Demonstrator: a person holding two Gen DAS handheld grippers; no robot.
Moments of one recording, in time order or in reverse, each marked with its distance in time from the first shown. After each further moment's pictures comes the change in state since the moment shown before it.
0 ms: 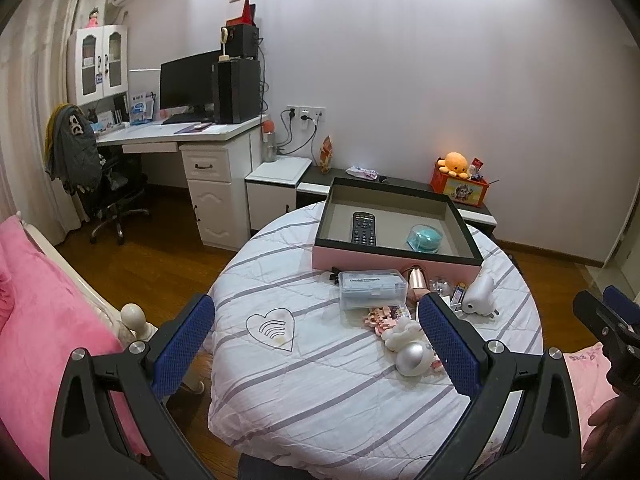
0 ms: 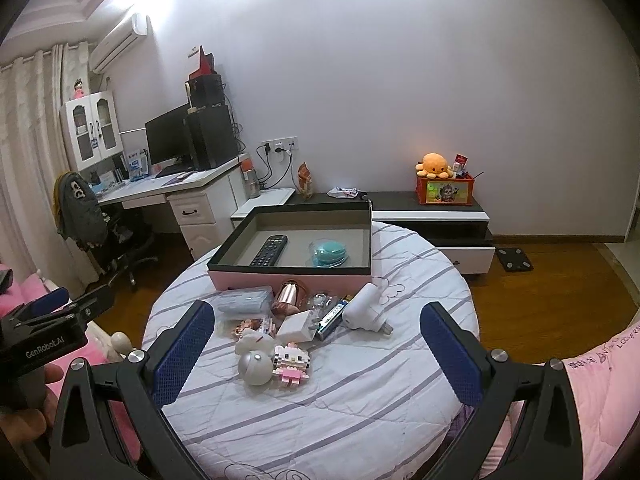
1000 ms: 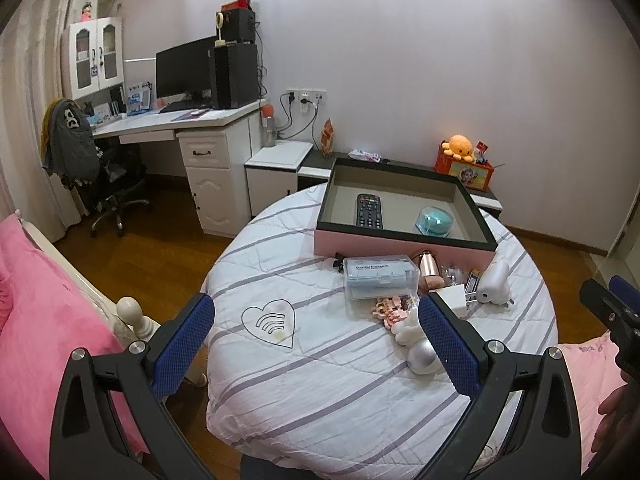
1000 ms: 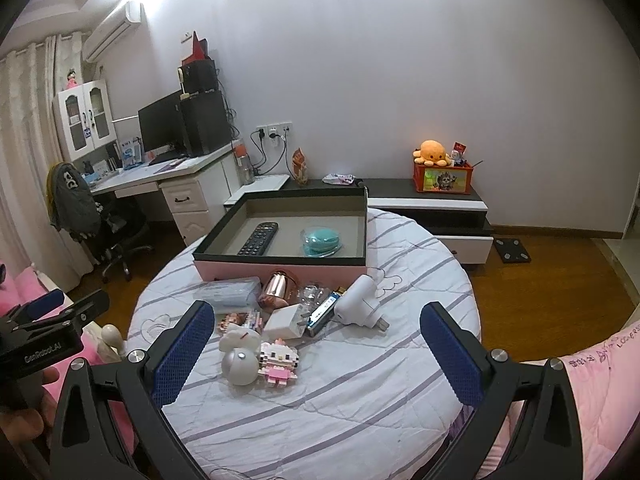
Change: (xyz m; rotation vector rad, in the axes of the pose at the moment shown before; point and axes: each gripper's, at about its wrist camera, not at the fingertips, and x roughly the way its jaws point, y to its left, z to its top) left arm 0.039 -0.003 -0.003 0.005 0.066 0.011; right arm 0.034 -0.011 -0.003 0.003 0.062 -0.021
